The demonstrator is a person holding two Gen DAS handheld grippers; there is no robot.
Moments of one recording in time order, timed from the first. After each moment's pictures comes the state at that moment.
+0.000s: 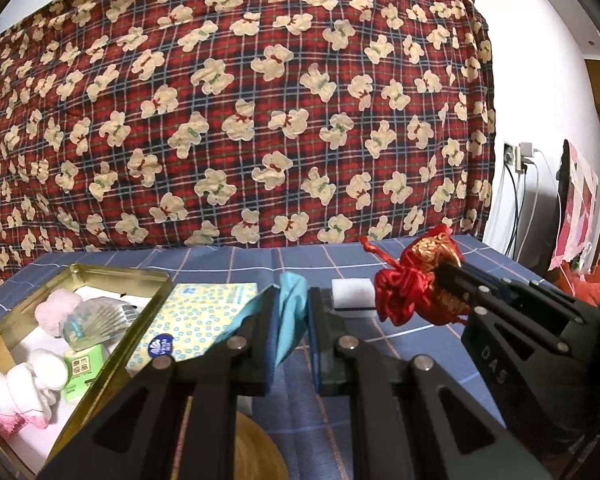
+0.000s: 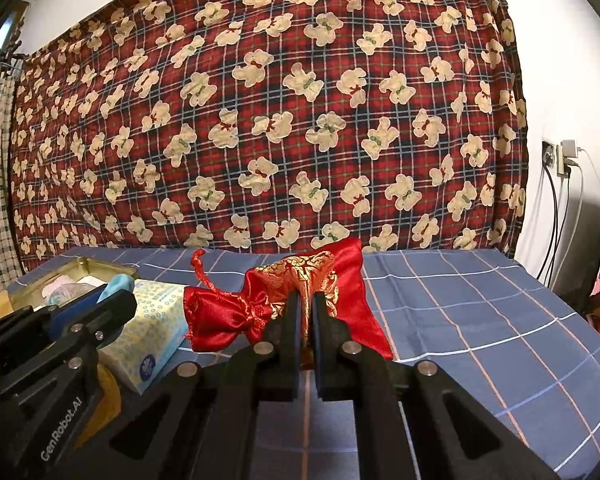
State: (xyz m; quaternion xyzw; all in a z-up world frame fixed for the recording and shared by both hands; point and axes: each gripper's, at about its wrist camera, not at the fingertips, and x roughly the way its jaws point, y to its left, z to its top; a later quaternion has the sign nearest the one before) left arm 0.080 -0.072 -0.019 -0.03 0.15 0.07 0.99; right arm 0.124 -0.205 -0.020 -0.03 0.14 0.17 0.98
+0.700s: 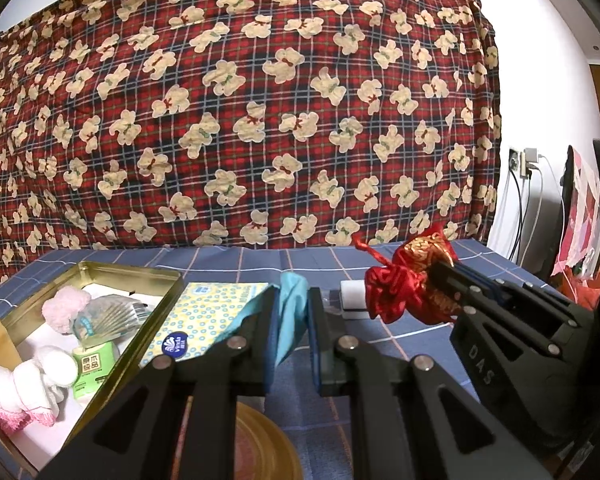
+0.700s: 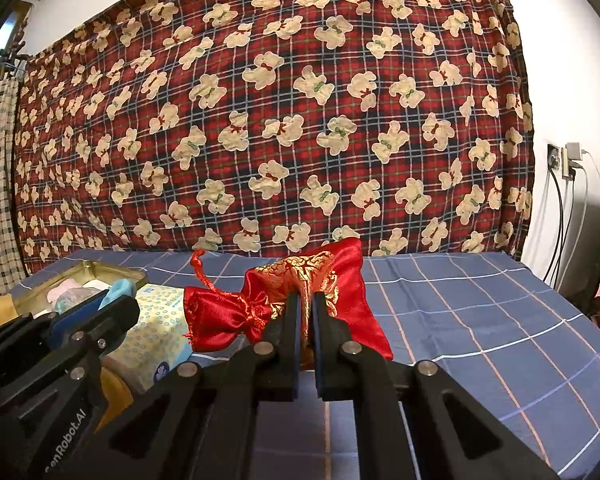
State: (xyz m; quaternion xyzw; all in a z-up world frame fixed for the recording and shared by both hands) left arm 0.075 -0.066 -0.018 -0.03 0.14 0.07 0.99; right arm 0.121 -0.189 -0.018 -0.03 0.13 0.17 0.98
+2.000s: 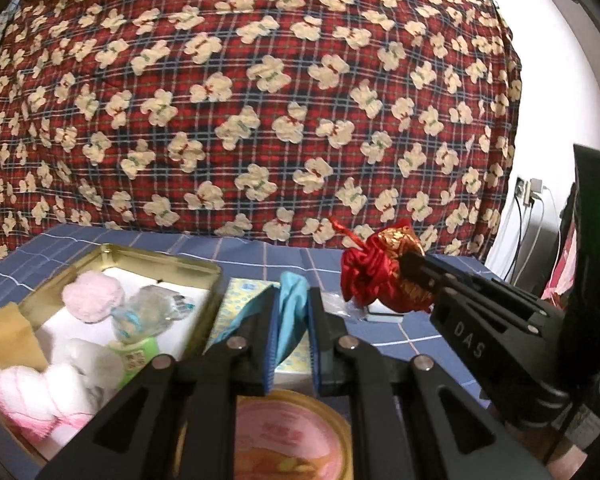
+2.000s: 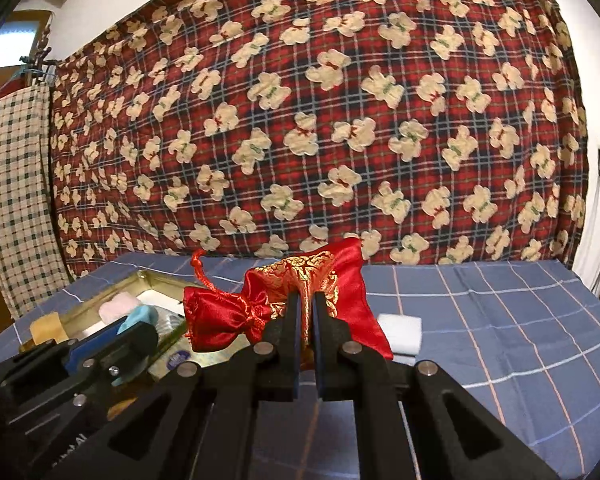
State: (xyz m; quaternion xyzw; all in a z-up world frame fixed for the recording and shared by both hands) left arm 0.050 -0.003 -0.002 -0.09 0.15 0.07 0.98; right arm 0.122 -0.134 0.006 -0.02 0.15 0.26 0.95
